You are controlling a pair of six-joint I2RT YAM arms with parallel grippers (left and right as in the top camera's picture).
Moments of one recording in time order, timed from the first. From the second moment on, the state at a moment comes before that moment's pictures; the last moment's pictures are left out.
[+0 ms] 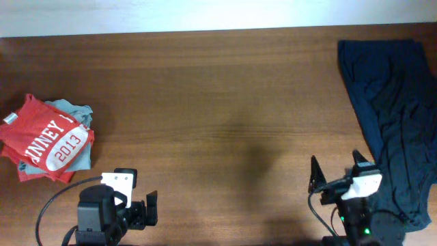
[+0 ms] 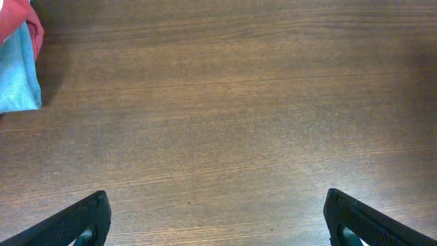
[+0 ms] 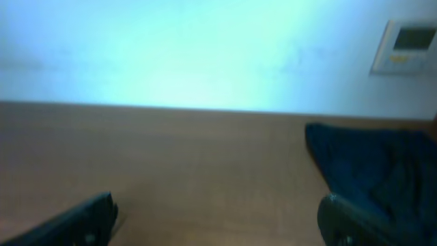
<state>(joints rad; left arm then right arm) -0.07 0.45 0.66 -1.09 0.07 -0.03 -0.03 0.02 0.33 -0.40 -0.13 0.00</state>
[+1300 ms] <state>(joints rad) -0.07 0.45 0.66 -1.09 0.07 -0.03 -0.05 0.01 0.01 -0.06 -0.16 -0.01</state>
